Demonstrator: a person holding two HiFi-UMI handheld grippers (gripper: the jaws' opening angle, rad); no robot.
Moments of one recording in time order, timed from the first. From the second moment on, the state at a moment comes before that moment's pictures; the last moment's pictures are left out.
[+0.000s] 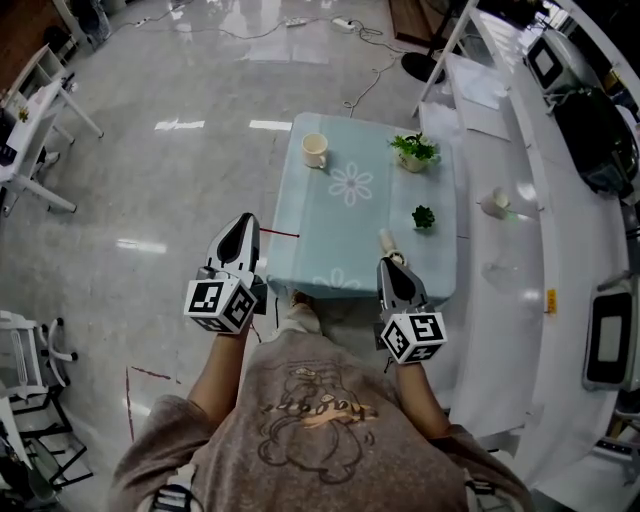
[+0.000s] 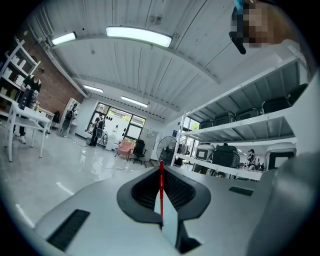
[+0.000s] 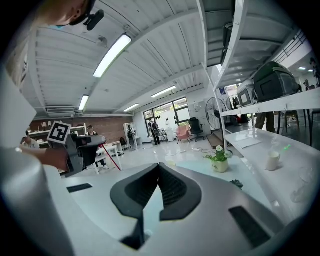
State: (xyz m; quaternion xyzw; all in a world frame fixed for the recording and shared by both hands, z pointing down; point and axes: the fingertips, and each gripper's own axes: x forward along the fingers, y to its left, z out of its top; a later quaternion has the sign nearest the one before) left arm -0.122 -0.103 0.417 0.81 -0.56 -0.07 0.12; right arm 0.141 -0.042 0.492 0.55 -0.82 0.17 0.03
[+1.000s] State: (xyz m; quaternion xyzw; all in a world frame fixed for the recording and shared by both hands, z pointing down) left arm -0.086 -0.328 0.438 0.85 -0.51 -0.05 0.11; right arm 0.148 -0.164 0.510 0.60 -0.78 0.20 0.04
